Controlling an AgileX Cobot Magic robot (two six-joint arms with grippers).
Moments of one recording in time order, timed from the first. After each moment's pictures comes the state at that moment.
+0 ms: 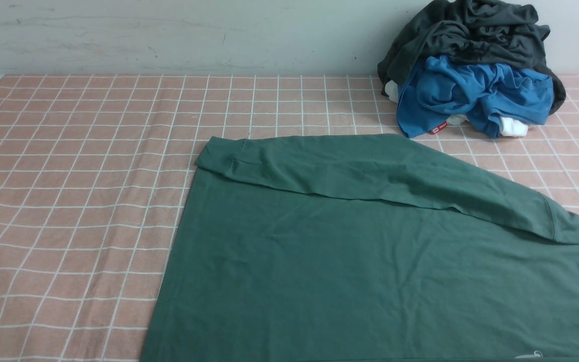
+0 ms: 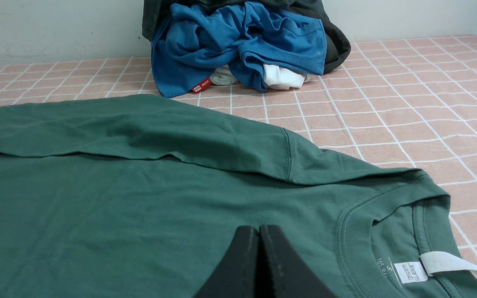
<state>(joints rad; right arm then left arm) -0.04 -0.01 0.02 -0.05 0.35 0.17 0.07 -0.01 0.02 -0.09 0.34 0.08</state>
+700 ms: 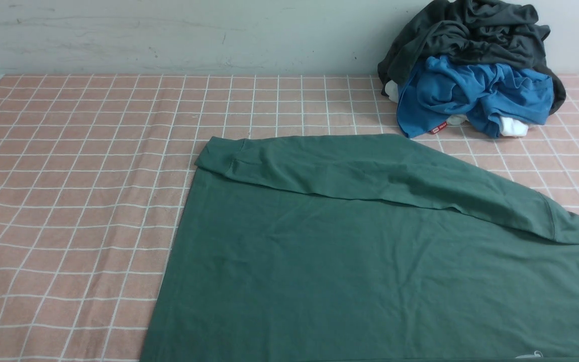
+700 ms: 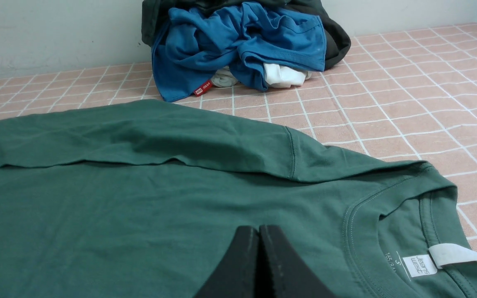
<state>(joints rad) -0.04 -0.01 0.02 -0.05 0.35 0.22 0.07 -0.01 0.02 -0.09 0.34 0.08</state>
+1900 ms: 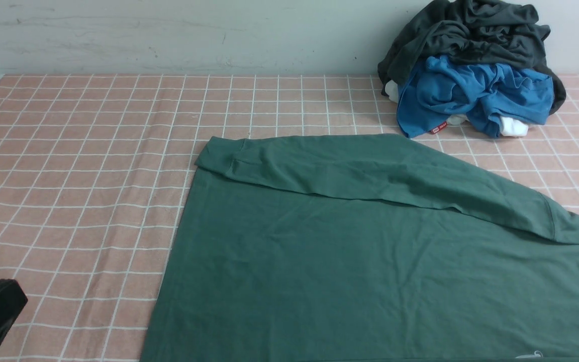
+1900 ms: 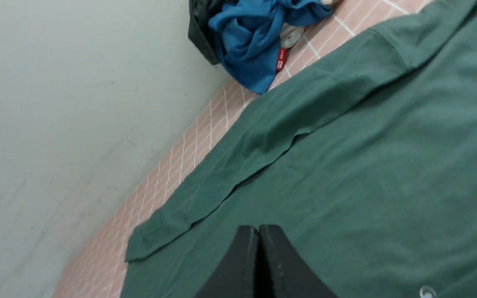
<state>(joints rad) -0.04 -0.01 -0.03 0.52 0.43 0.37 0.07 0.23 -0.39 -0.69 0.58 0.44</state>
